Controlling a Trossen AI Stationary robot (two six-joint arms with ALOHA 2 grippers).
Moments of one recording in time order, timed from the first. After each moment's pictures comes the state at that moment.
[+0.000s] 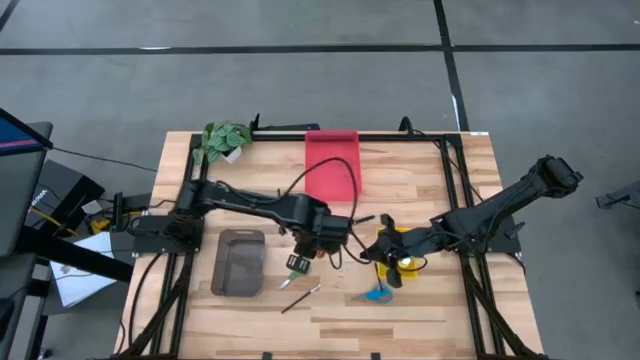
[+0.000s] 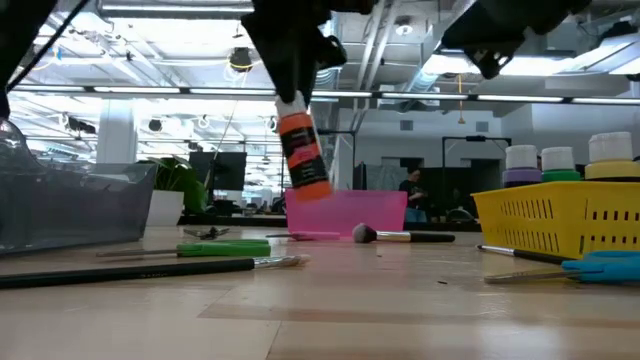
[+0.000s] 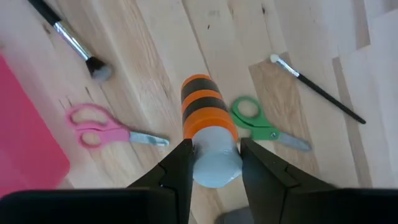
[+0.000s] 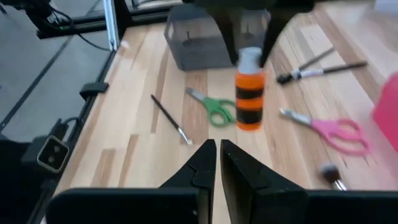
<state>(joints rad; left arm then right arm) -0.17 2.08 1.97 -1.32 -0.01 0.23 0.44 1.22 0.73 -0.05 0.30 0.35</state>
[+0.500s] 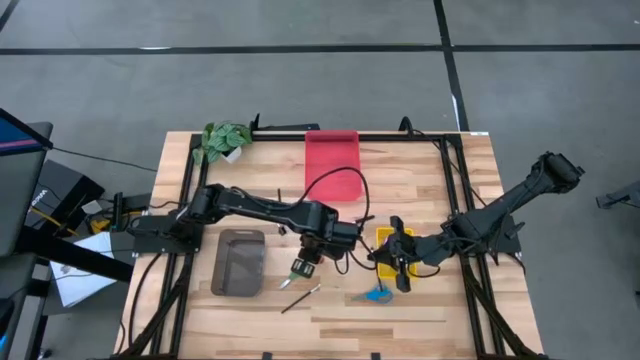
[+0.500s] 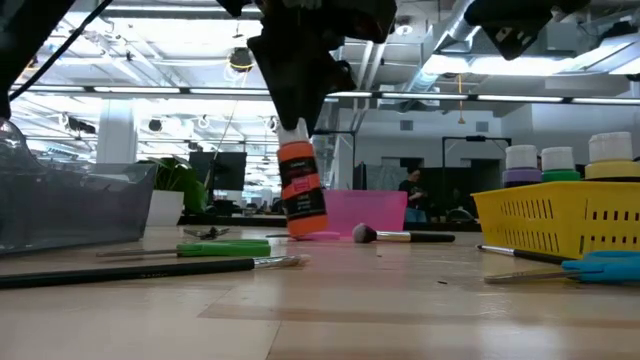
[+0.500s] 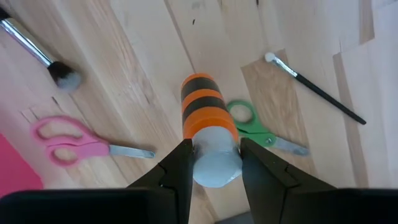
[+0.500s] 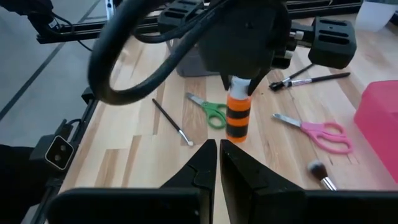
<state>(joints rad) -0.16 2.19 2.03 -1.36 0.03 0.25 0.54 1.16 0.73 -0.10 0.43 0.36</state>
